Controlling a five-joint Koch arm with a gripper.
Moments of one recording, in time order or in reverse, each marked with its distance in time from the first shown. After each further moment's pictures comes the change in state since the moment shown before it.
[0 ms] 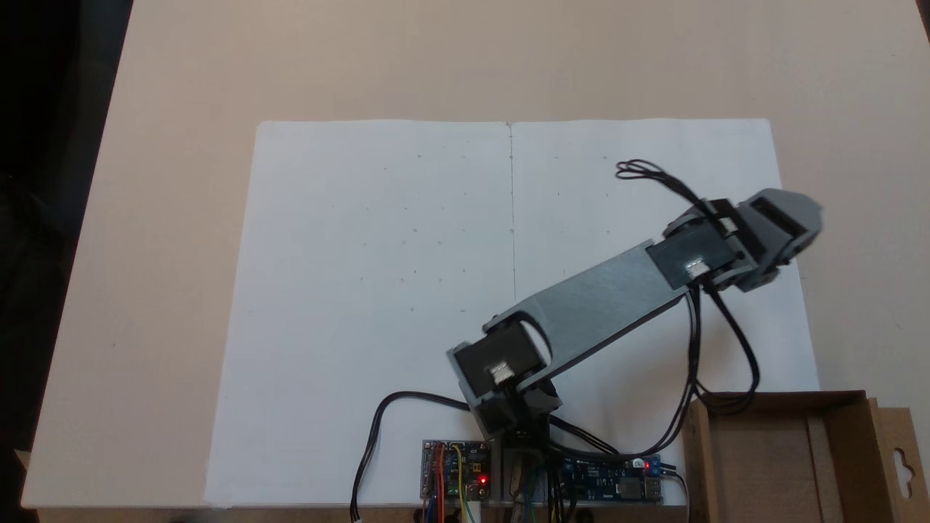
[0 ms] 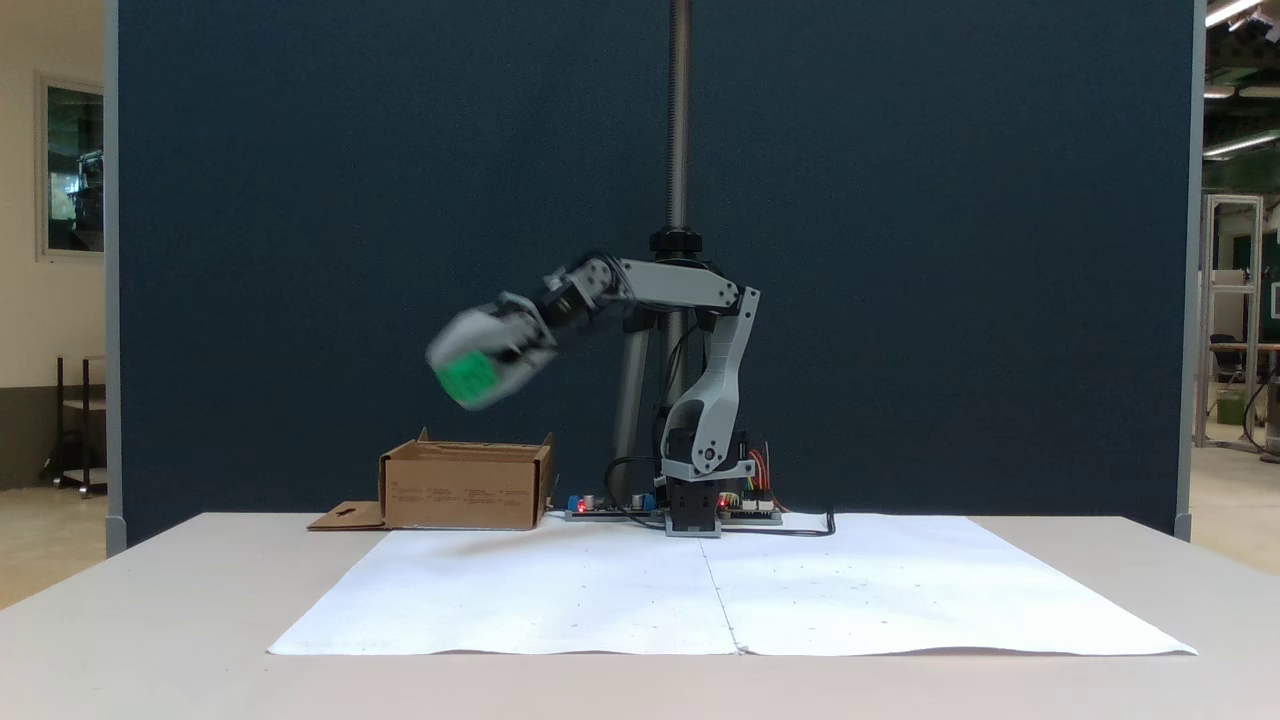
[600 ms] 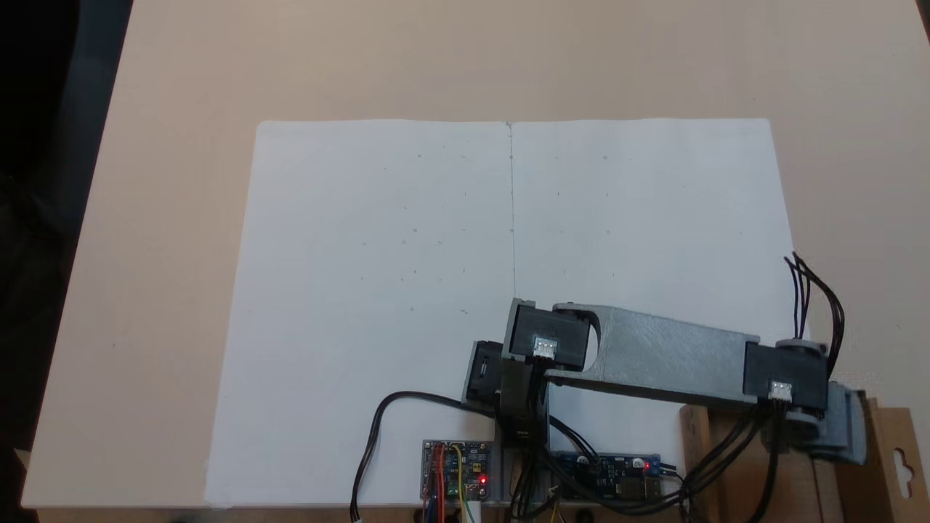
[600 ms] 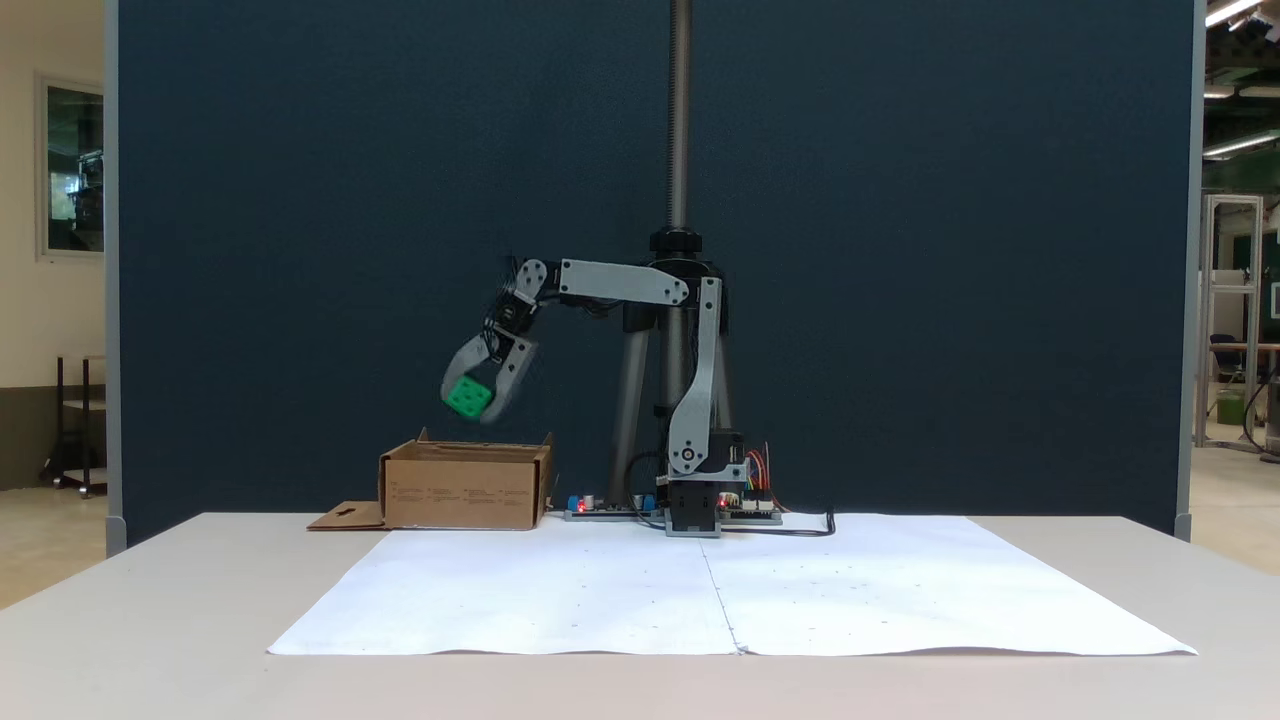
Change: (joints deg) arm 37.0 -11.2 -11.6 25.9 9.1
